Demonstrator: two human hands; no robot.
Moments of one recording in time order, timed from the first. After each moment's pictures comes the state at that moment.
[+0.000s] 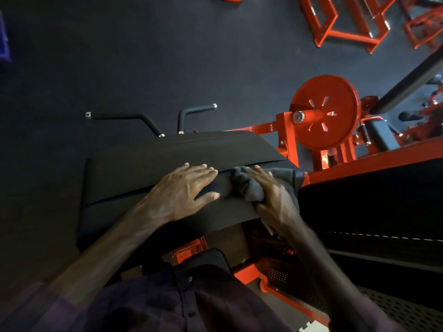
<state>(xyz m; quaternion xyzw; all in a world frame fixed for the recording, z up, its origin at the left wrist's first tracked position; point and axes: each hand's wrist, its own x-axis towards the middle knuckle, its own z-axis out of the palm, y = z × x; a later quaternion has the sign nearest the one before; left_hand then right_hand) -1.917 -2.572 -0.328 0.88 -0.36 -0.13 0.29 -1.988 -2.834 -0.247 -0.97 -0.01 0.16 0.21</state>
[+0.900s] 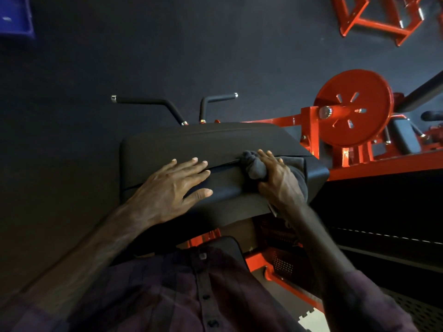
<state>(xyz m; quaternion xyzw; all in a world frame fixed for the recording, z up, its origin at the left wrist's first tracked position) -1.937 -2.475 -0.323 0.88 -0.32 -0.17 0.31 -1.949 -2.770 -0.246 -0.96 0.08 0.20 0.17</state>
